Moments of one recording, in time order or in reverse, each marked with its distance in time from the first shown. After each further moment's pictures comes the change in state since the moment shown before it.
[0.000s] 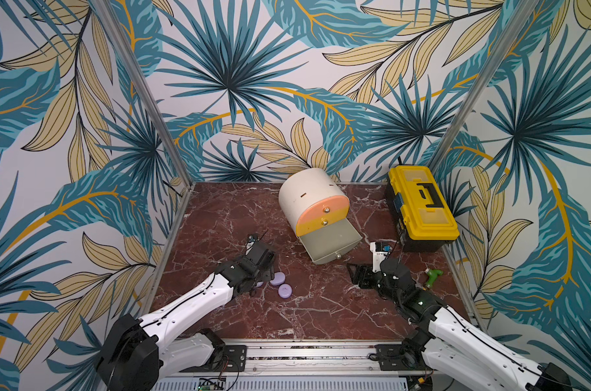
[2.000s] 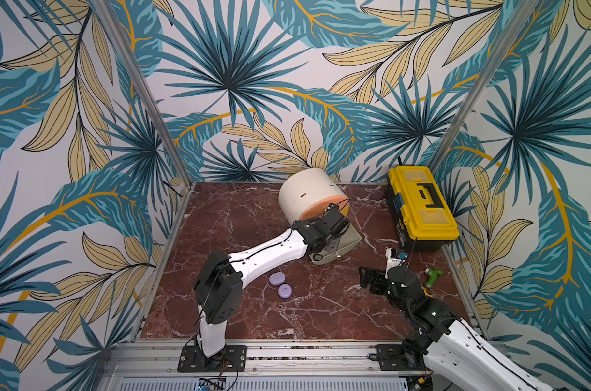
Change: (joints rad) left arm -0.265 0.776 0.970 -0.100 0.052 0.245; right arm 0.000 -0.180 -0.010 -0.240 0.196 0.046
